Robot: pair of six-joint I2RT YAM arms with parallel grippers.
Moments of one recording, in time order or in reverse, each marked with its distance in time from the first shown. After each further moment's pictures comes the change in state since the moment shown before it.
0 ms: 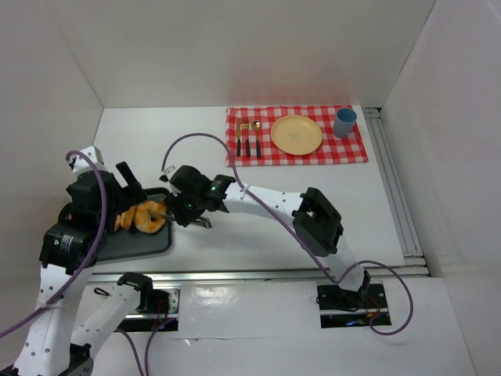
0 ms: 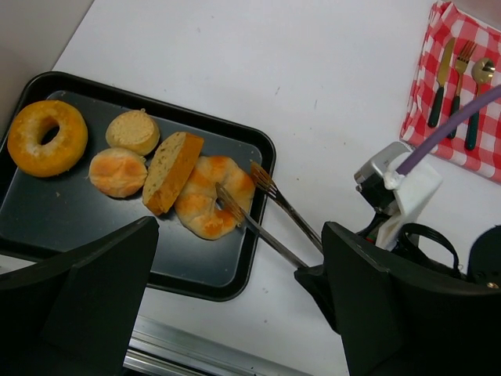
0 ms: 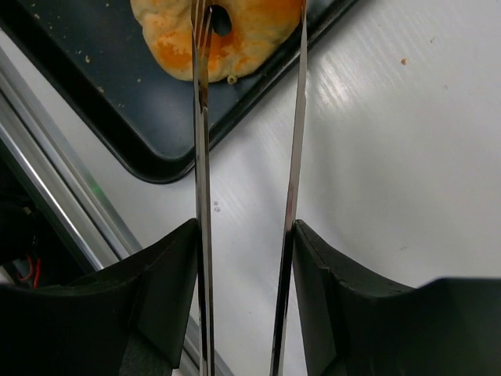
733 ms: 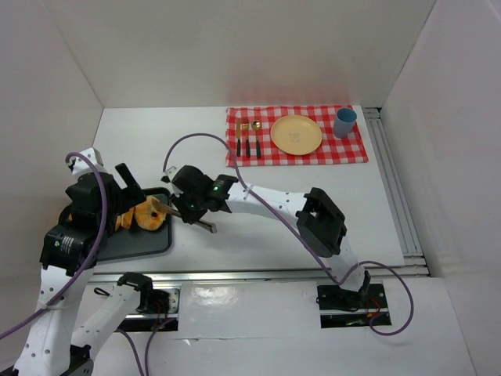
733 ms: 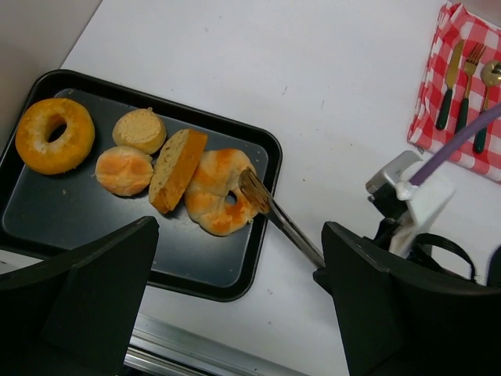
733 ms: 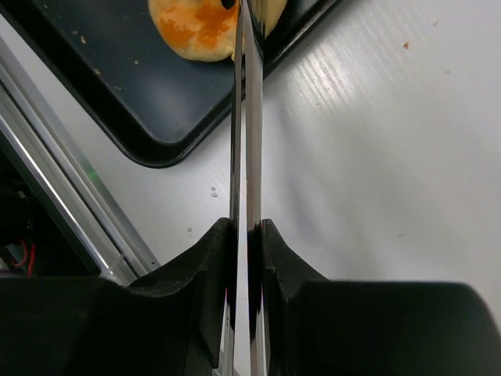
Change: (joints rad) left arm 0.000 -0.012 -0.016 -0.001 -0.018 -0.002; right arm 0.000 0.005 -0.002 -0.022 -0.006 -0.024
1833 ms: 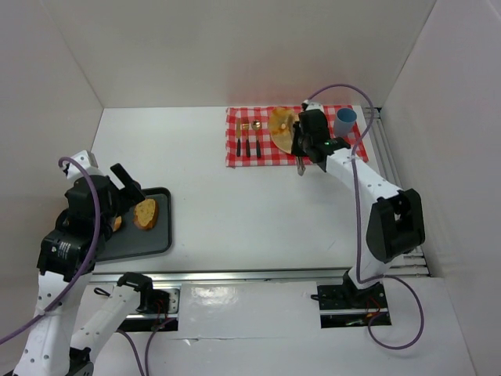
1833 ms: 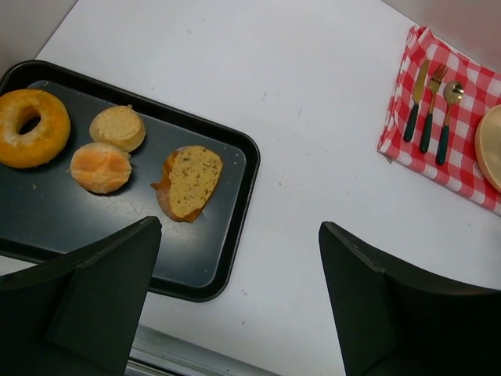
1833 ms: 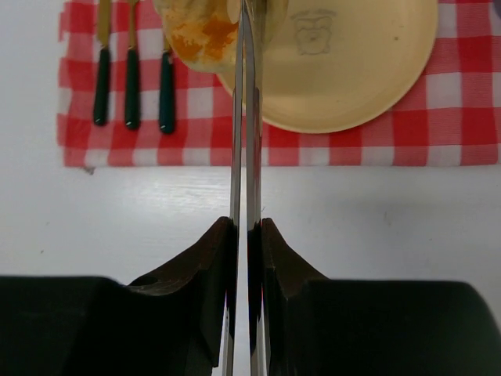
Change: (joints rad) left arm 0.000 -0.026 0.000 0.008 0.020 -0.076; right arm -0.715 -0.506 -0.490 0.187 0.264 0.078
